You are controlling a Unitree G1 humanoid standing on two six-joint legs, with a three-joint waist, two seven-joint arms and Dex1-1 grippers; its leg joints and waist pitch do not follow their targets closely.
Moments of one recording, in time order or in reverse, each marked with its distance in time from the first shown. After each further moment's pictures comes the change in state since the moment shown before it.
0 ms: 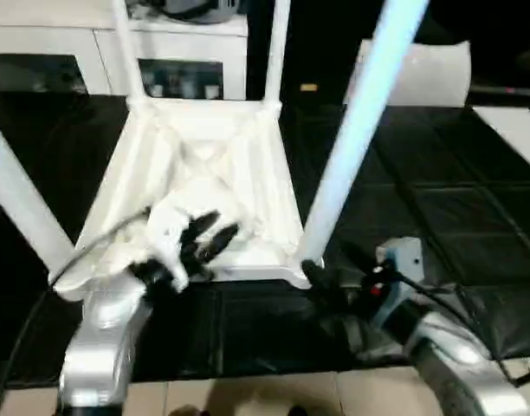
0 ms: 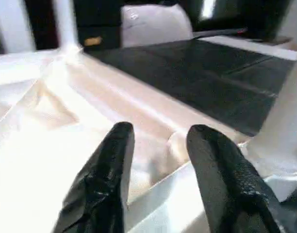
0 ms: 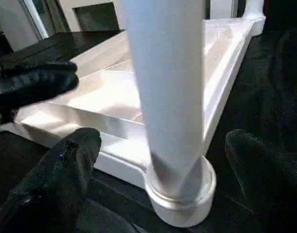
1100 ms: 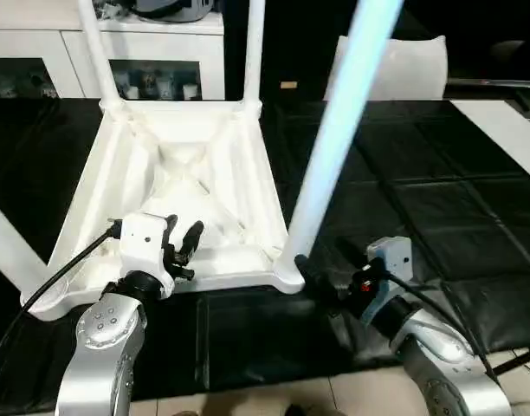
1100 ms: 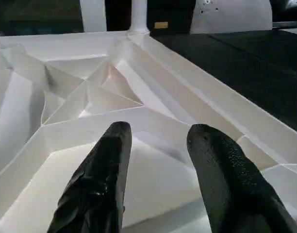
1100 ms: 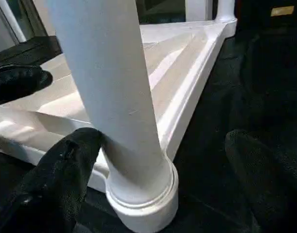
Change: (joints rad) left arm 0.076 -0.031 0.003 -0.132 0.041 0.104 0.271; right arm -0.017 -0.004 0.042 0.076 -0.023 -0.087 -0.027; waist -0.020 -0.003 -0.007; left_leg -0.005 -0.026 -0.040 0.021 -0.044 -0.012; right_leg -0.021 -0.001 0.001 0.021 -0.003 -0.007
